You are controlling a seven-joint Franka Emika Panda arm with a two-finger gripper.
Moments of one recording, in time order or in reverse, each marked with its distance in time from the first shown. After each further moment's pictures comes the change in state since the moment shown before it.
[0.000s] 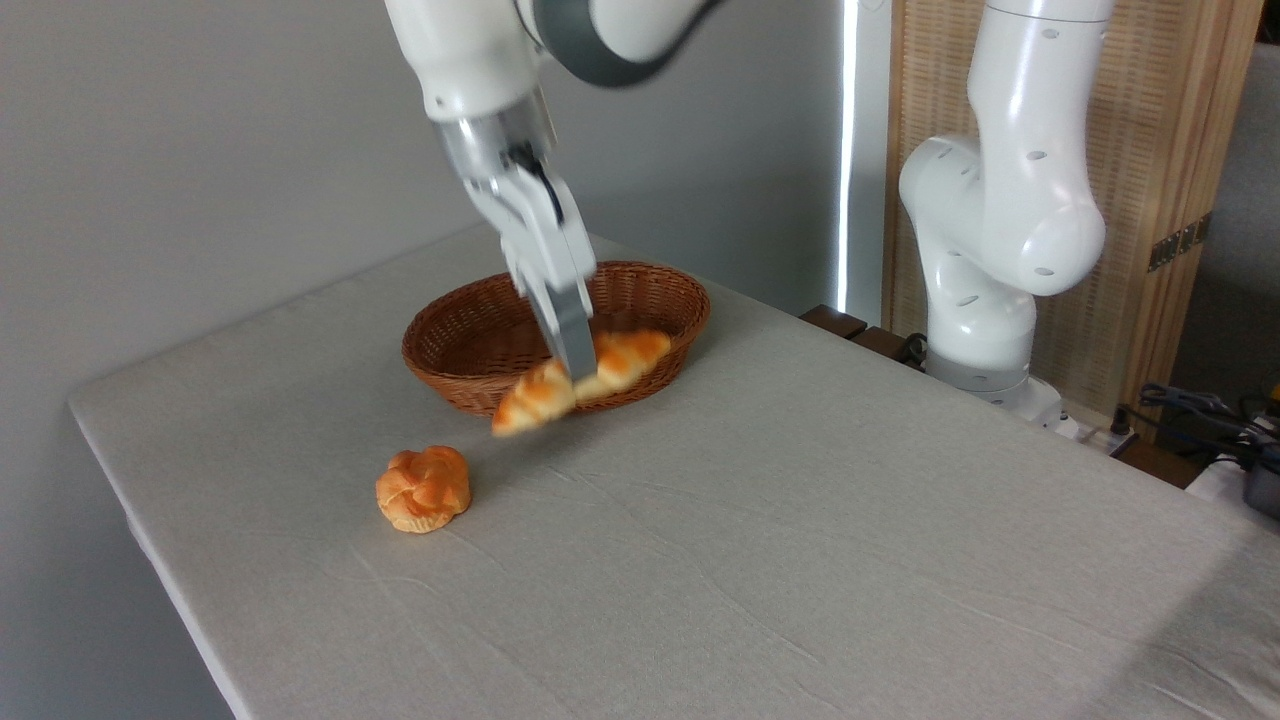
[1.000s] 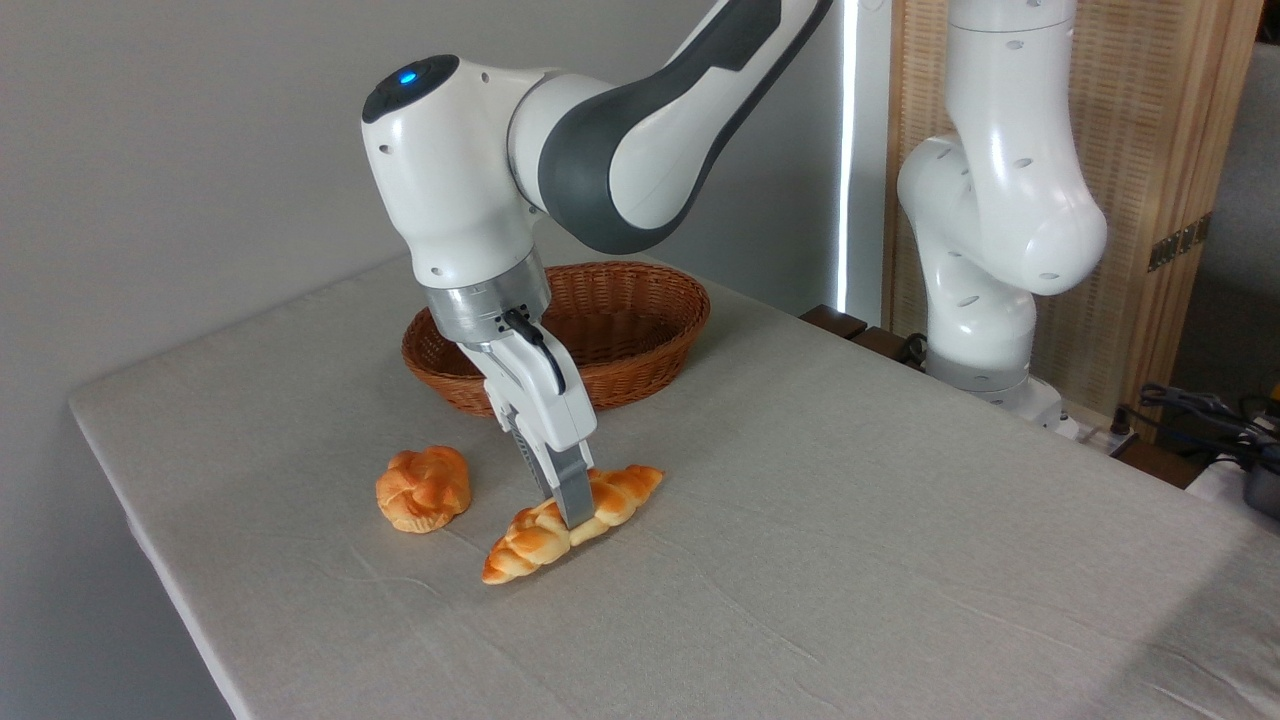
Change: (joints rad) arm 0.025 0.190 0.079 0.009 0.000 0.179 0.042
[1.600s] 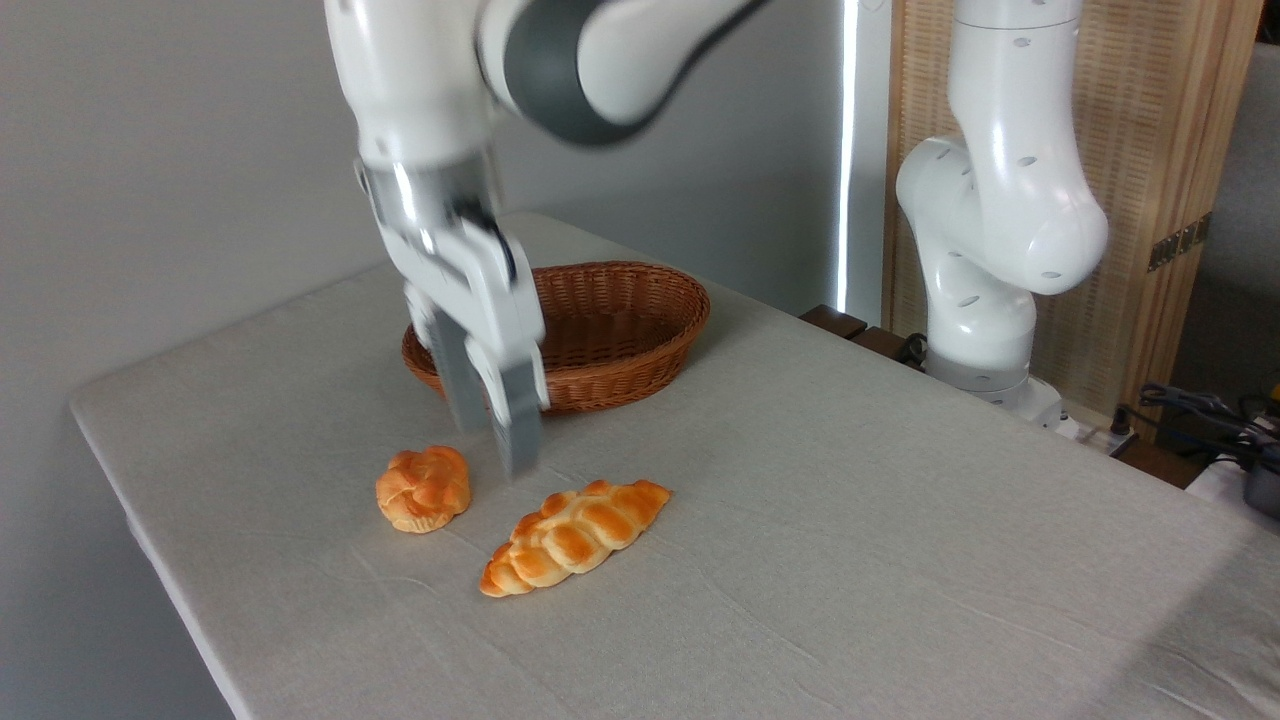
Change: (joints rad) arm 0.029 -0.037 -0.060 0.171 0.000 -0.058 -0.091
